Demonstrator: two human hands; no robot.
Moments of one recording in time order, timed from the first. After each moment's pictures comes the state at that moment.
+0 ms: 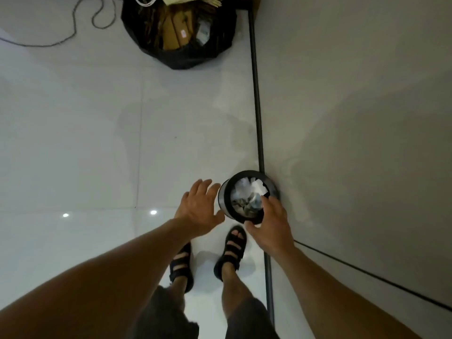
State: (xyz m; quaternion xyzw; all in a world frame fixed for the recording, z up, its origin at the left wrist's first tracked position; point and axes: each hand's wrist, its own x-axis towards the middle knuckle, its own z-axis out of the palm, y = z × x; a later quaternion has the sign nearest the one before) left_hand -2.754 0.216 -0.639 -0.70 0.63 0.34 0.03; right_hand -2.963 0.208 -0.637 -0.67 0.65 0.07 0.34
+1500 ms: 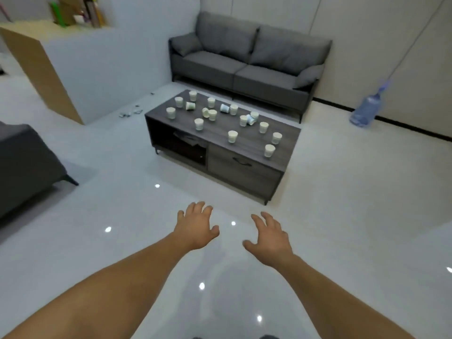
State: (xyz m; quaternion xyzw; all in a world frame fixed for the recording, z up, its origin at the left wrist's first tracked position) left_hand -2.817 1.266 -0.318 -0.94 -0.30 0.07 -0.14; right_hand -2.691 1.085 -0.313 -0.92 -0.35 0.18 0.08
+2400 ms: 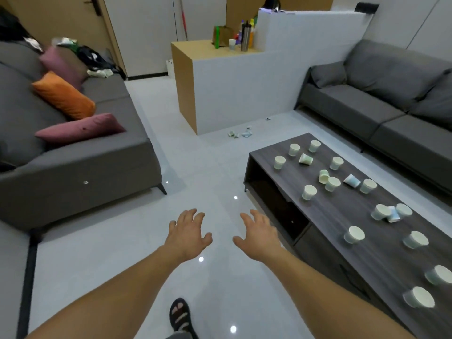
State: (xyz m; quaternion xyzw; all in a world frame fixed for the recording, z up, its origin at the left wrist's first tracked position) left_hand -2.792 1.698 -0.314 -0.78 -0.60 0.01 -0.18; right_hand -2.589 1.661 -0.314 -0.74 -0.65 0.19 0.00
